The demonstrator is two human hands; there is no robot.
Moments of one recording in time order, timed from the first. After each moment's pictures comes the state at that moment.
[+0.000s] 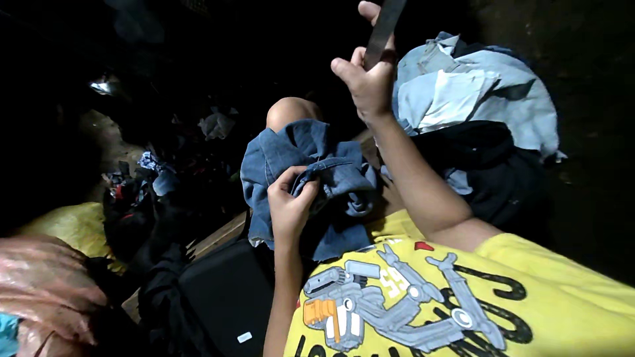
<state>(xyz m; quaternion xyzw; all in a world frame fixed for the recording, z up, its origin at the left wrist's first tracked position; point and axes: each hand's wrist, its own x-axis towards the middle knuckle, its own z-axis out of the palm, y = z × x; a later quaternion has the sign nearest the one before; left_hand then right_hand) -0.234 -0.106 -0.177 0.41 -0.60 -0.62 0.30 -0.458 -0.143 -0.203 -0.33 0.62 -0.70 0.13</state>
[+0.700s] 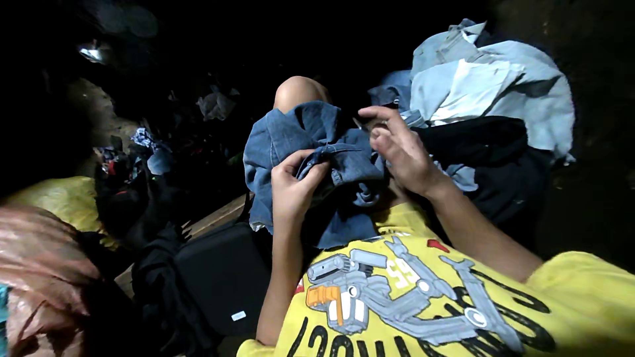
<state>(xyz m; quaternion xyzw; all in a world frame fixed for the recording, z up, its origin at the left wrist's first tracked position) -0.234 -0.109 -0.165 0.44 -0.56 -0.65 0.28 -0.426 -0.015 -0.189 -0.51 0.67 -0.42 0.34</state>
